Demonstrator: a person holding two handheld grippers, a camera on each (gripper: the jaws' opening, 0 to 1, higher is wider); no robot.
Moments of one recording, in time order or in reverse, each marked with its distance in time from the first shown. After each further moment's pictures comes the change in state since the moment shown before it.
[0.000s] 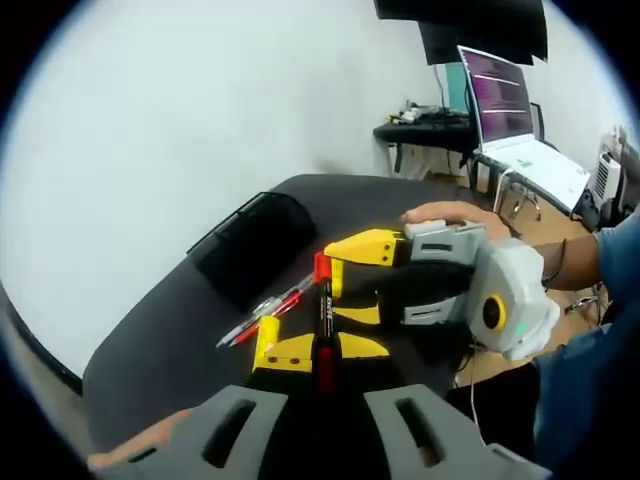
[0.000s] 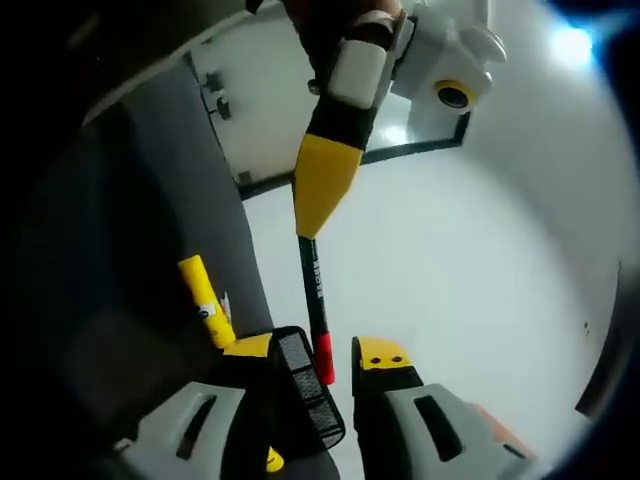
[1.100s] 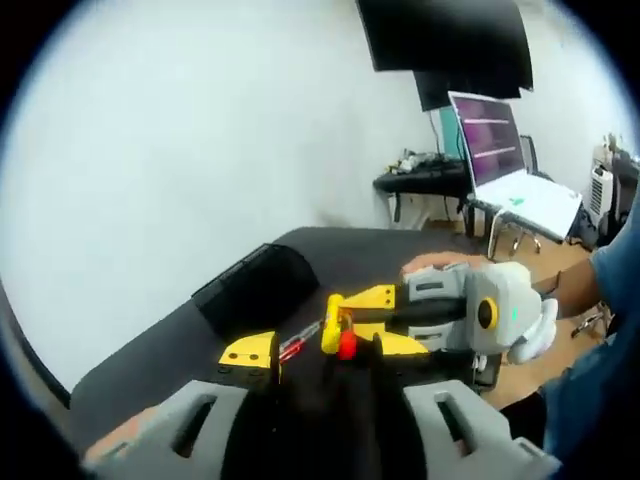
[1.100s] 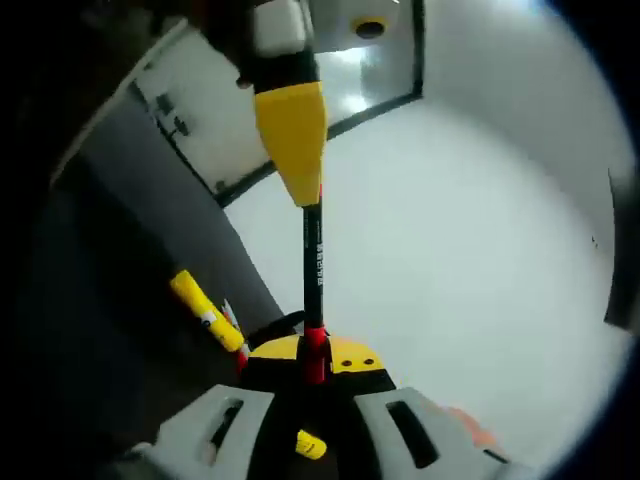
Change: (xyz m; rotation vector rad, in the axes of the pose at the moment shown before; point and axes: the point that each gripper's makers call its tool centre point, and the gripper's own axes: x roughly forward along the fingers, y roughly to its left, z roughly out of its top) left arm -0.017 0.005 0.039 -0.052 -0.316 0.002; right arm -0.015 -0.016 -0.016 0.451 0.060 -0.021
